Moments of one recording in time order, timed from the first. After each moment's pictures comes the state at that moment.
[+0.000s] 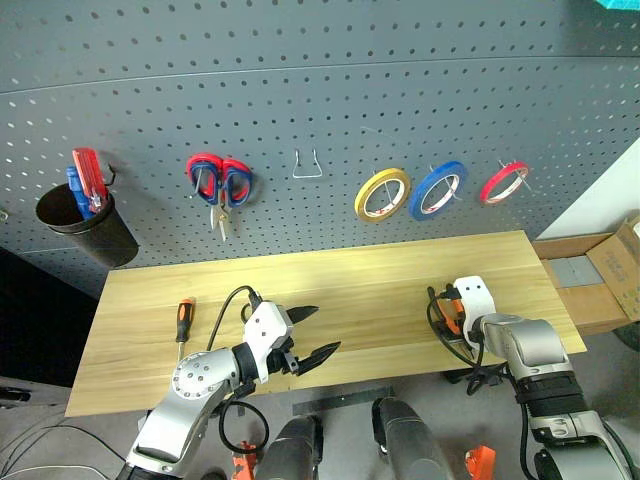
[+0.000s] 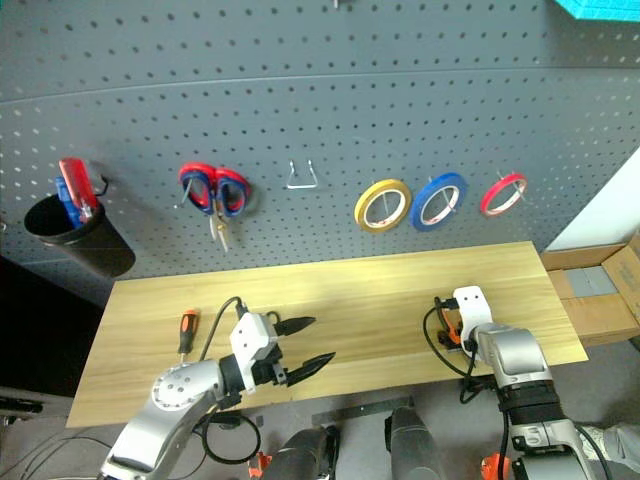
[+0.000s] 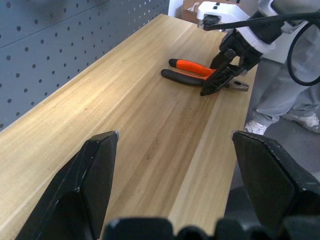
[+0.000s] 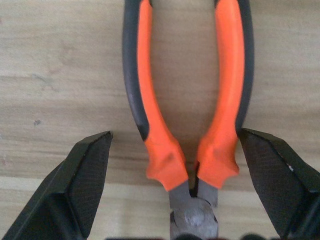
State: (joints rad) left arm 0.06 0.48 -0.14 -0.29 -0.26 0.17 -0.80; right arm -0.36 -0.38 0.02 0.11 0.13 1.09 0.25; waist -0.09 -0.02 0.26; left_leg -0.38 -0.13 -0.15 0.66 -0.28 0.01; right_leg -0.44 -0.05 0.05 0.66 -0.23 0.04
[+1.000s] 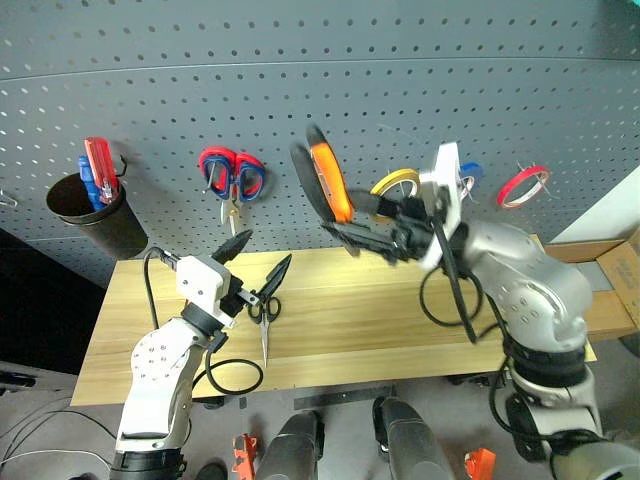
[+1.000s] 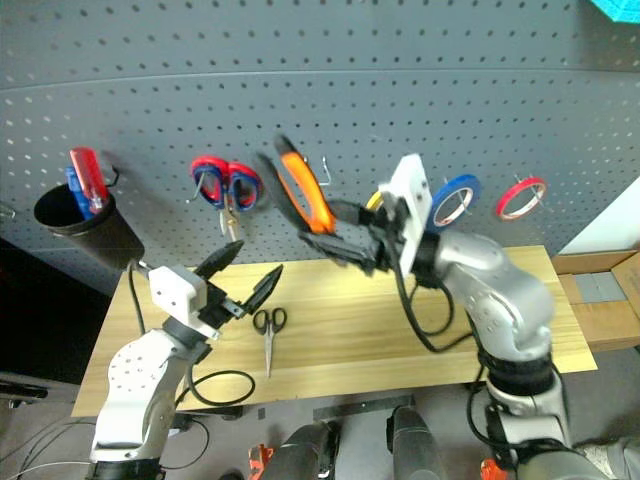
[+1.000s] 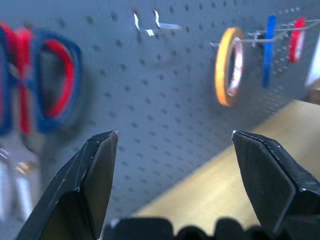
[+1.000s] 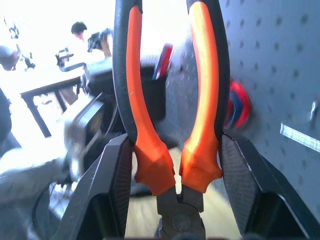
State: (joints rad) left arm -0.05 0.34 0.11 -0.30 -0.24 -0.07 -0.54; right arm -0.74 -0.24 0.03 -0.38 0.60 0.79 0.66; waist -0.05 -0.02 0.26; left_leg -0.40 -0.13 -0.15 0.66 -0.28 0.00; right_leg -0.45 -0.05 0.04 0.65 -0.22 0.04
